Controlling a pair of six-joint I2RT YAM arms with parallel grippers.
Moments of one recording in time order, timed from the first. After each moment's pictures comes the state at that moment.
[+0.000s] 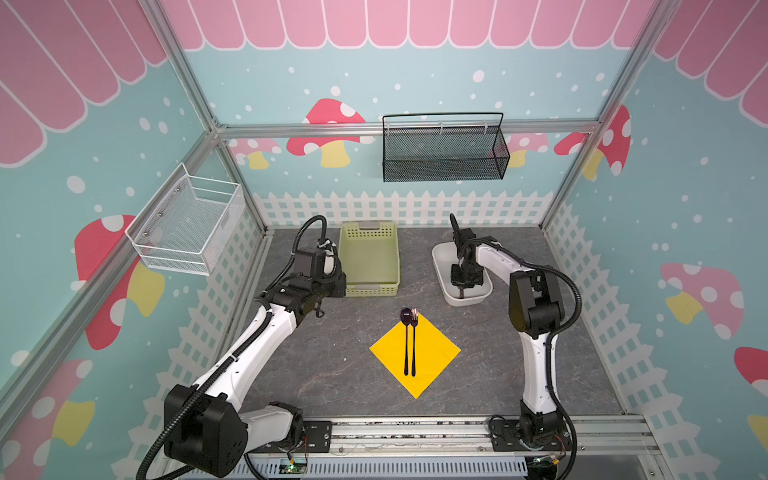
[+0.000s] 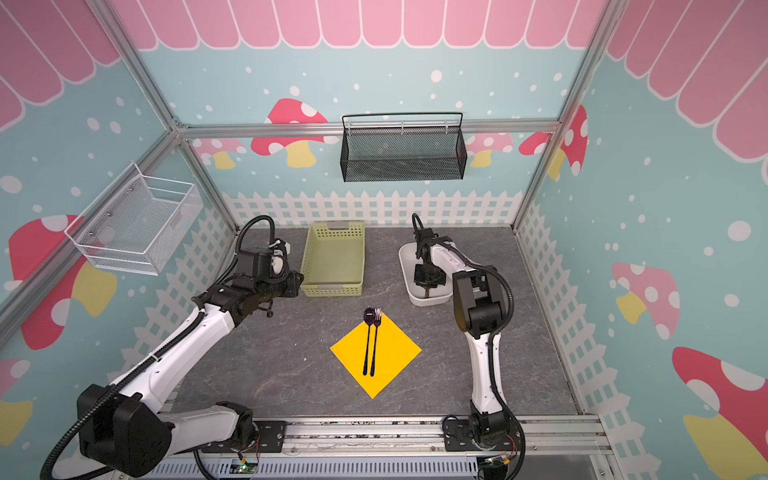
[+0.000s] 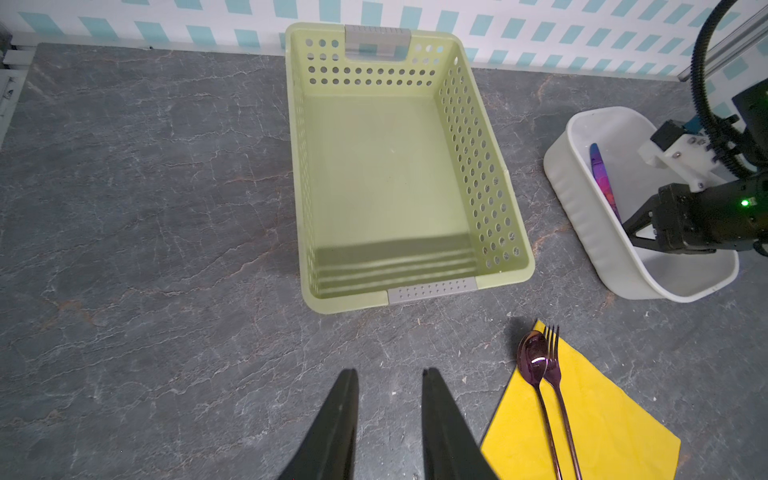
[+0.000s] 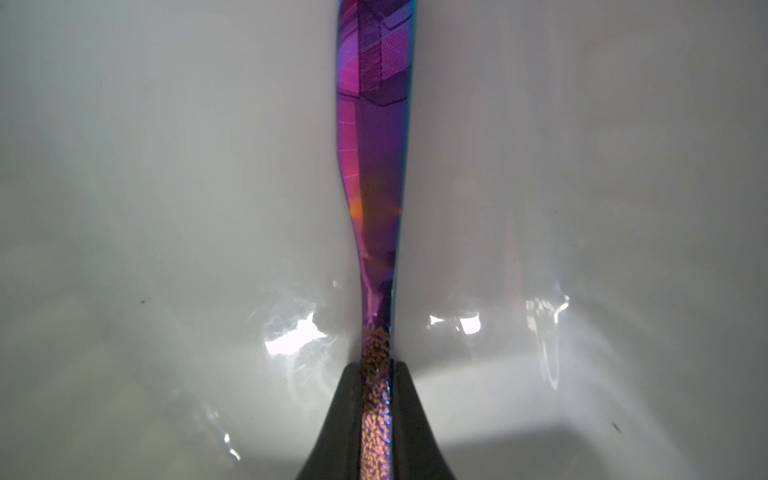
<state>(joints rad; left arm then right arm) -0.26 1.25 1.03 -0.48 0.05 -0.22 0.25 2.23 1.77 -0.95 0.05 0.36</state>
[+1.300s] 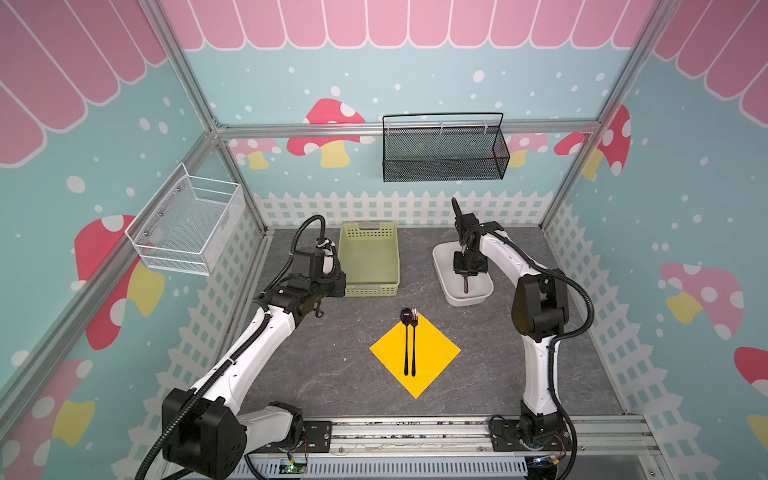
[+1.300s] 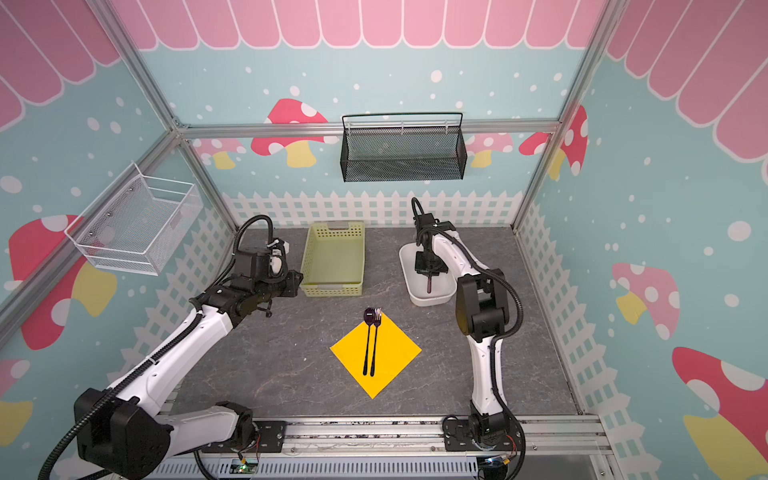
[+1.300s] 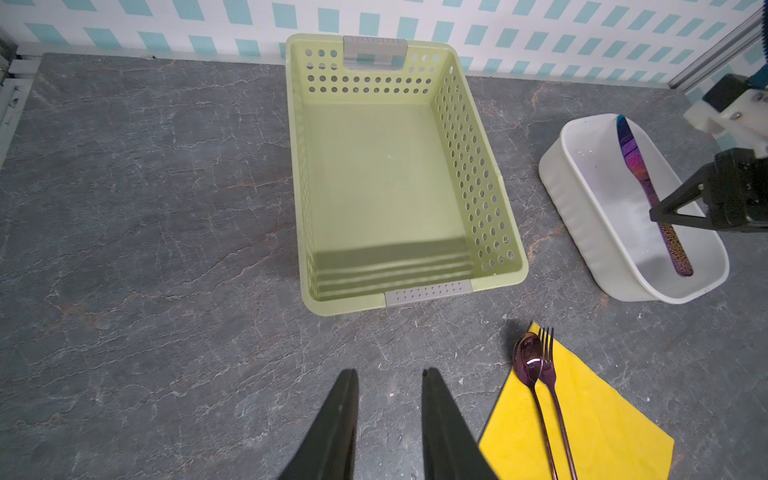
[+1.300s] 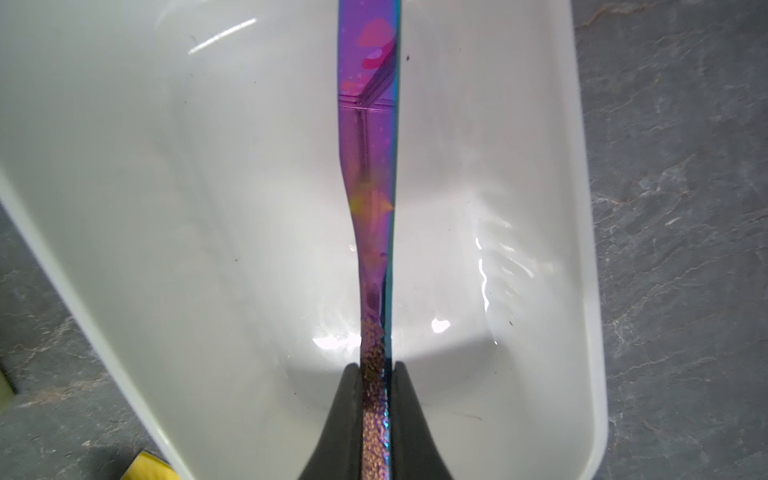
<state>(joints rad) -0.26 1.24 1.03 -0.48 0.05 -0.22 0.26 2.18 1.94 -1.11 0.11 0.36</state>
